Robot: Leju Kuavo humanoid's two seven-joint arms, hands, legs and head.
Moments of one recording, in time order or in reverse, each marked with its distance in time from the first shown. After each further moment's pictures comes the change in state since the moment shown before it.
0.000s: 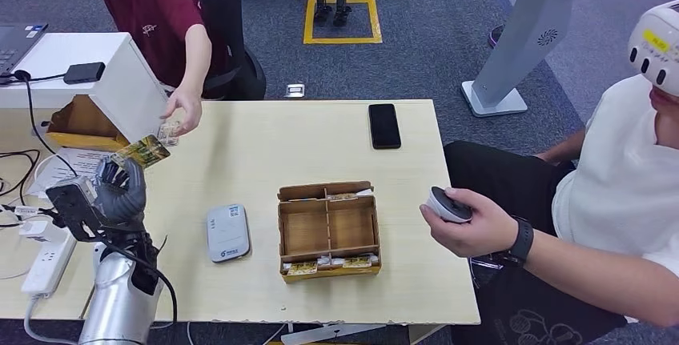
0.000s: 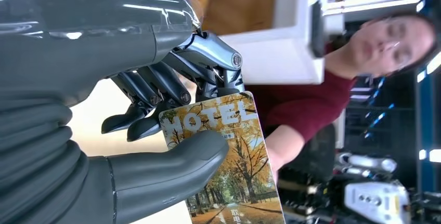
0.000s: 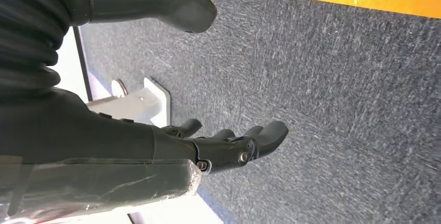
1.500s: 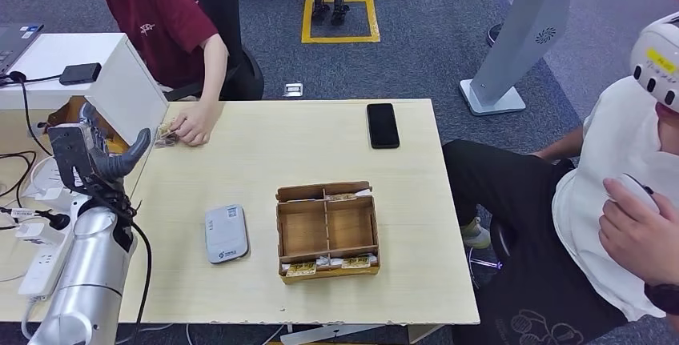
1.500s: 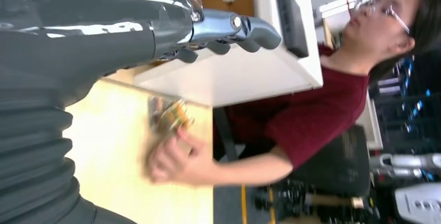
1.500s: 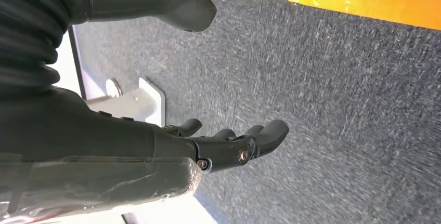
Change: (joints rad) left arm -0.197 0.134 0.000 0.217 -0.141 -0.057 0.116; right arm 0.001 0.014 -0.016 0.000 0.021 -0.004 -0.009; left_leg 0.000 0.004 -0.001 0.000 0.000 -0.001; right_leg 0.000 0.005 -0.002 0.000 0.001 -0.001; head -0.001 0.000
